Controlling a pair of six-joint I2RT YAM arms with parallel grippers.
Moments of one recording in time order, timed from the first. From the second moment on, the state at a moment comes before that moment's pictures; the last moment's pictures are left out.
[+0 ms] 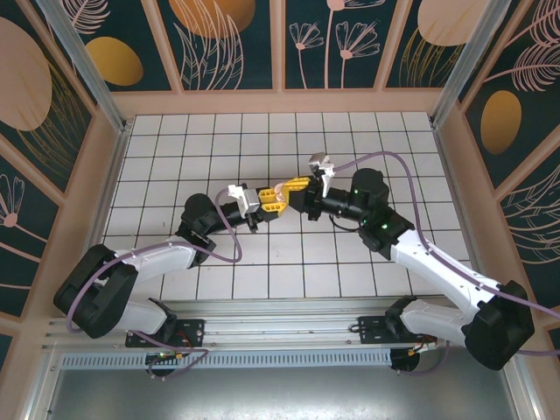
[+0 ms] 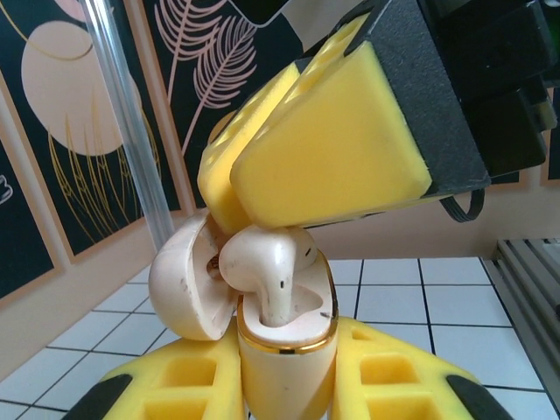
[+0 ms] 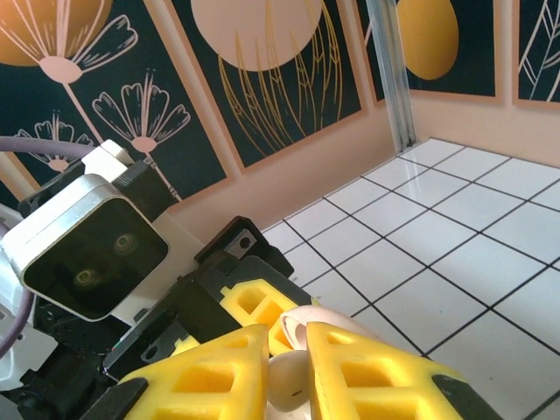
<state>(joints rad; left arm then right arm) -0.62 1.39 0.55 1.04 0.70 0.04 0.66 1.11 0.80 0.22 -0.55 0.25</state>
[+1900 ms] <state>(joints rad) -0.62 1.39 0.55 0.90 0.79 0.06 0.65 1.14 0.93 -0.15 -0.63 -0.17</state>
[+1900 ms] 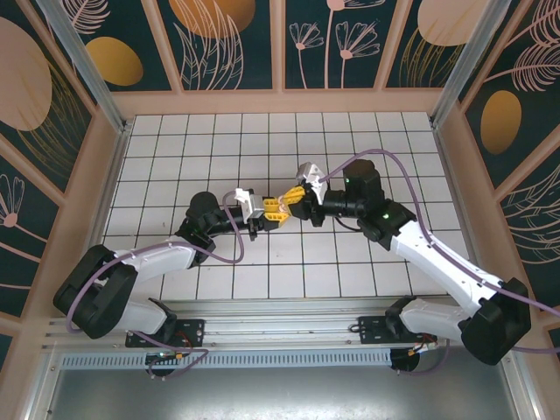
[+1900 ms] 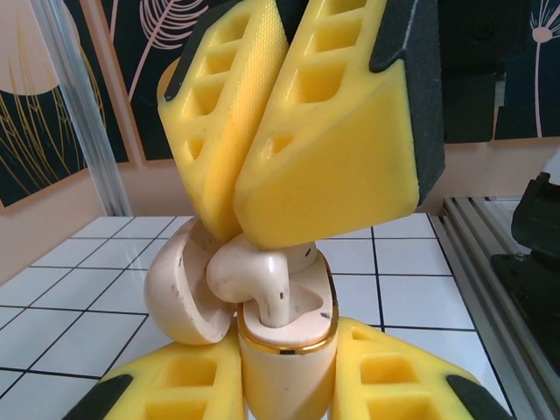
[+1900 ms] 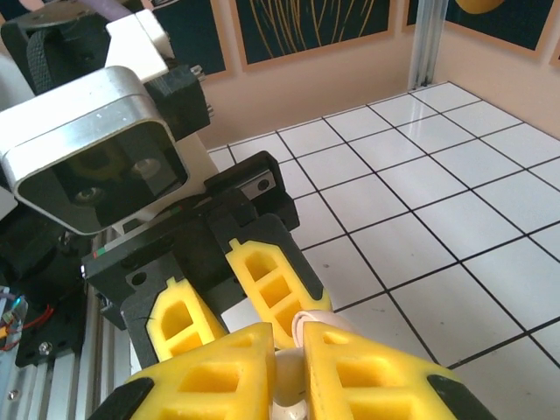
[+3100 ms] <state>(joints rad) -0.63 1.34 0.55 0.87 0.67 0.14 0.66 1.11 0.93 -0.16 -0.58 0.16</state>
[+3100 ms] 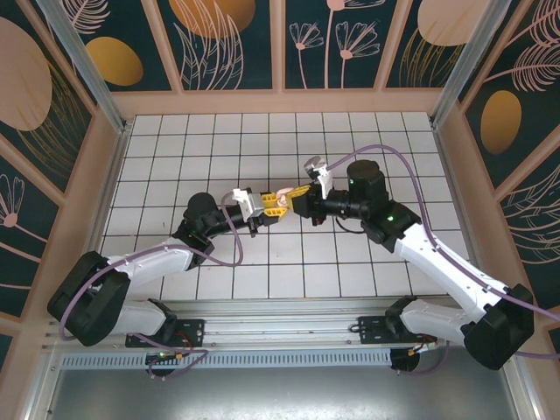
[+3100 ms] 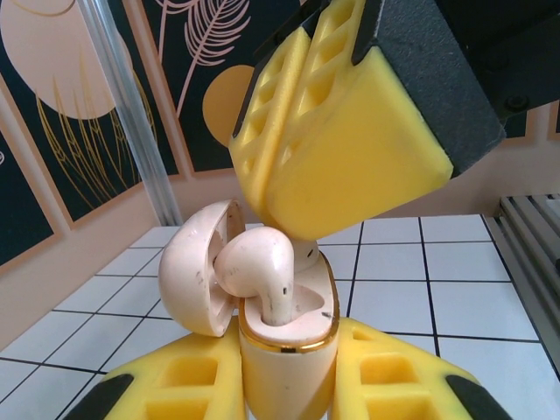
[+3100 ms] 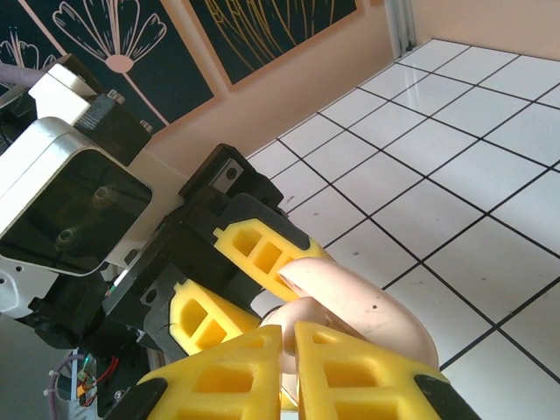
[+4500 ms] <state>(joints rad) -0.63 1.31 0.57 0.69 0.70 0.60 0.78 0.92 0.92 -0.37 -0.39 -0.86</state>
